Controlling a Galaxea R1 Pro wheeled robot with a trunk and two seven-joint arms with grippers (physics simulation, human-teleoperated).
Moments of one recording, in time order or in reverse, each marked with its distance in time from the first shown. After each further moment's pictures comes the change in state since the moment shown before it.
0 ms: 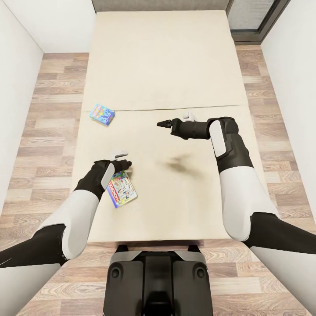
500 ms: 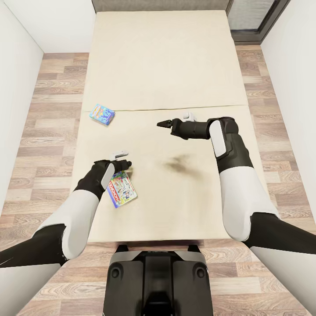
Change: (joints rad) left arm 0.000 0.000 0.001 0.000 0.000 0.000 0.001; right arm 0.000 0.000 0.000 0.000 0.001 0.000 0.000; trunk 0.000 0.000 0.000
